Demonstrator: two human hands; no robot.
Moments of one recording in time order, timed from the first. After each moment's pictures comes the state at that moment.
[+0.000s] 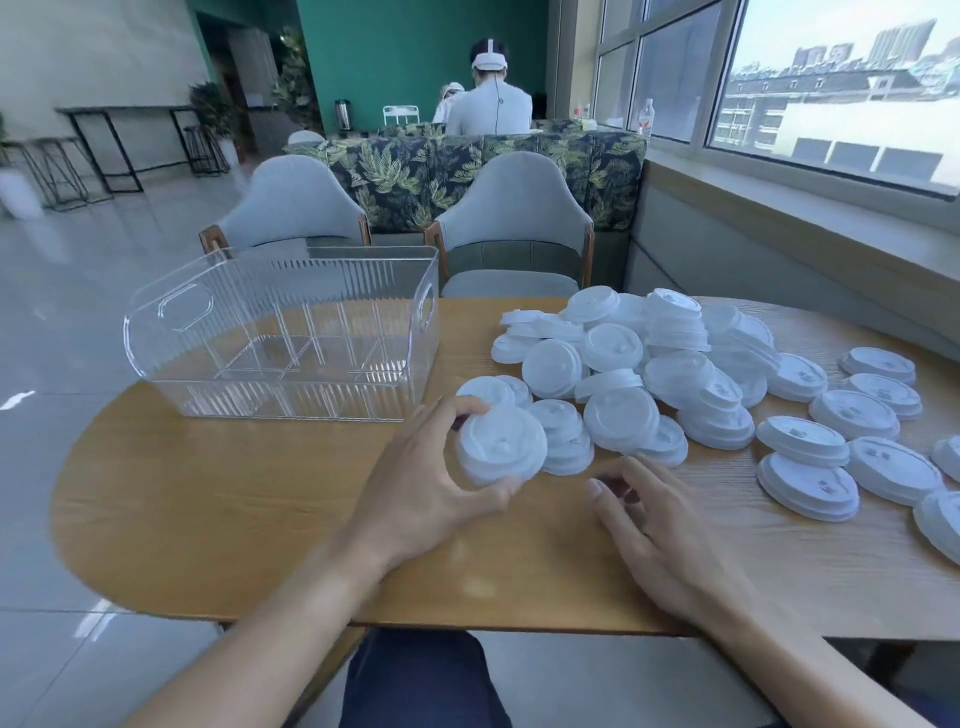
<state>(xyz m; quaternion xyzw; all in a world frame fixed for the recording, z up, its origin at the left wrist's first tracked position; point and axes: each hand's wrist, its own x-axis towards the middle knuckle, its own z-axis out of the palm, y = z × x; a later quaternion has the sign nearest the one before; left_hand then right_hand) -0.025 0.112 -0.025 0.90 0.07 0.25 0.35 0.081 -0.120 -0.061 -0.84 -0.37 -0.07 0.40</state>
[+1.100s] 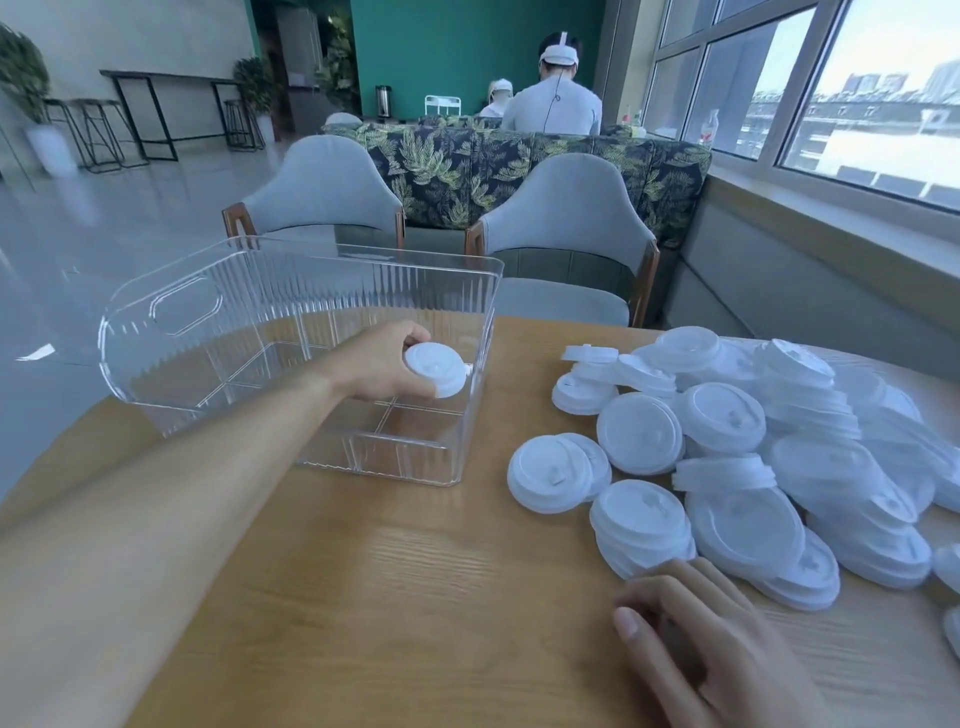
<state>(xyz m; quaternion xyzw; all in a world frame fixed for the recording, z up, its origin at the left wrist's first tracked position) 0.116 0.348 0.000 0.94 0.18 0.08 0.28 0.107 -0.052 -0.079 -0.79 -0.48 -0.20 0.33</state>
